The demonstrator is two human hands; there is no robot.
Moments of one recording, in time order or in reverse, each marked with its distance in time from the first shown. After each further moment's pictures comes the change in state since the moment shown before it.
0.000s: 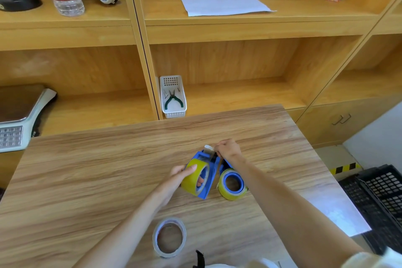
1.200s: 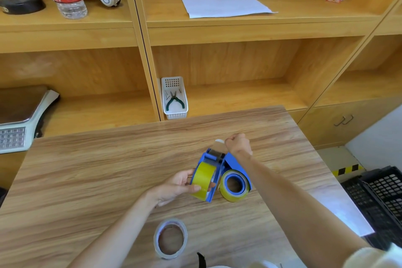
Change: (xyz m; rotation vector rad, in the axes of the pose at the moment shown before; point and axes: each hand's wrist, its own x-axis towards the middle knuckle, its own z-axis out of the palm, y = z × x) left_hand -0.011 0.011 -0.010 0.039 -0.507 0.039; right_hand 0.010 -0.003 -0.018 -0.016 0.180 0.064
